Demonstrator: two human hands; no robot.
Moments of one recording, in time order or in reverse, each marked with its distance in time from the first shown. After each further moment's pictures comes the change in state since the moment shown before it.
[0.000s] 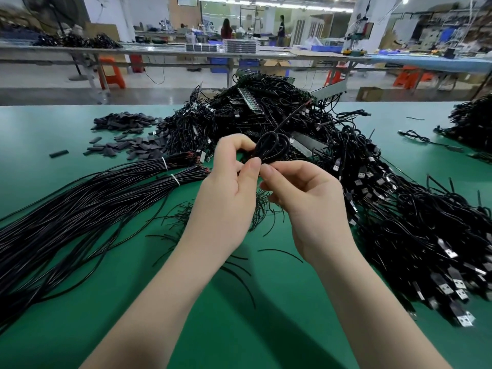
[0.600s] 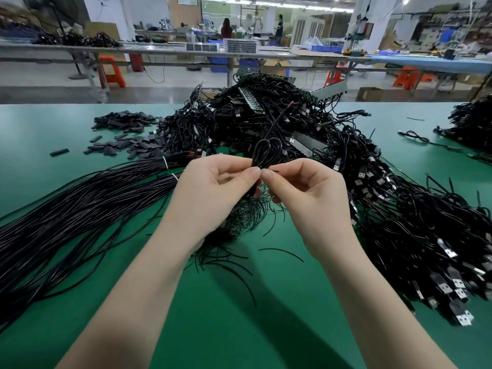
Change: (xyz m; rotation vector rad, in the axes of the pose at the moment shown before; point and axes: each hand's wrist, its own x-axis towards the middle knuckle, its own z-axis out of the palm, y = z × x) left_hand 0.010 -0.008 -0.023 -0.228 -0.077 -0.232; right_hand 0.001 -0.004 -0.003 -0.174 -0.050 -0.114
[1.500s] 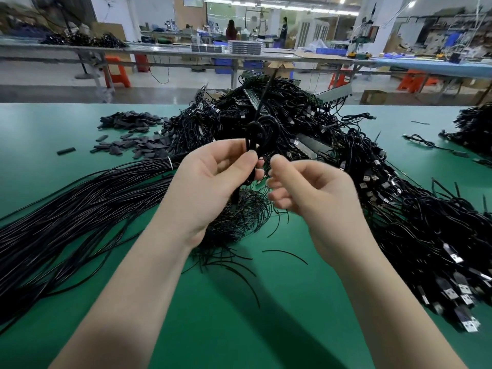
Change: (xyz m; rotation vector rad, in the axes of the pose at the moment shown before) left_hand 0.001 0.010 -0.005 -0.221 -0.038 0.059; right_hand -0.002 -0.014 0.000 0.086 -0.049 0.180
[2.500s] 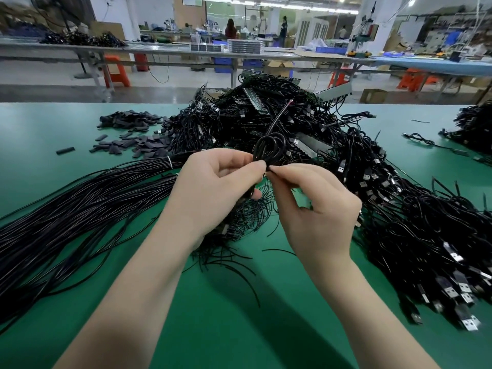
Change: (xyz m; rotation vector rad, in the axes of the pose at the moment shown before) left_hand -0.004 0.005 0.004 0.242 0.075 -0.058; right_hand 0.002 0.033 0.004 -0.644 0.354 -0.899
